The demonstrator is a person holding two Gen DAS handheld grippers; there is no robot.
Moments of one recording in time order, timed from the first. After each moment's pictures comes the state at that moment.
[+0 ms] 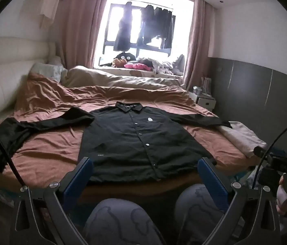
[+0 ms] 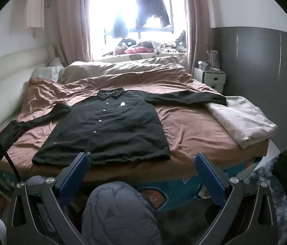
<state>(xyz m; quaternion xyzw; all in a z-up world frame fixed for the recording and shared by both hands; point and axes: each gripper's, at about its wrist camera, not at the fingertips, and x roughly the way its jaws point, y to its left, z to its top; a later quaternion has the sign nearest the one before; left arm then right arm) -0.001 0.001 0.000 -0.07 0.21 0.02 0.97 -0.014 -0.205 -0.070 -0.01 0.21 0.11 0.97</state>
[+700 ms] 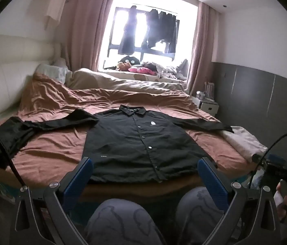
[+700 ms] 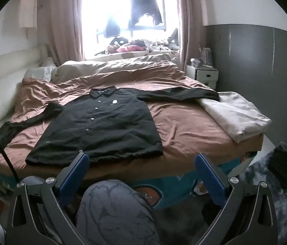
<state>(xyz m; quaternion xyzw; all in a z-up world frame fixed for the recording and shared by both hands) -0.007 -0.003 0.004 -0.08 0.20 0.03 0.98 -0.014 -0.205 -0.073 -0.01 0.21 0.07 0.97</state>
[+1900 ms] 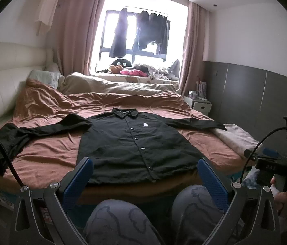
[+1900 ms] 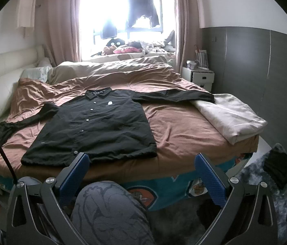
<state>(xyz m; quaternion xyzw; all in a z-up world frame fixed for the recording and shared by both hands) -0.016 -0.012 0.008 -0.06 0.19 0.01 0.98 -0.015 -0.212 -0.076 -0.01 0.21 0.07 0.98</state>
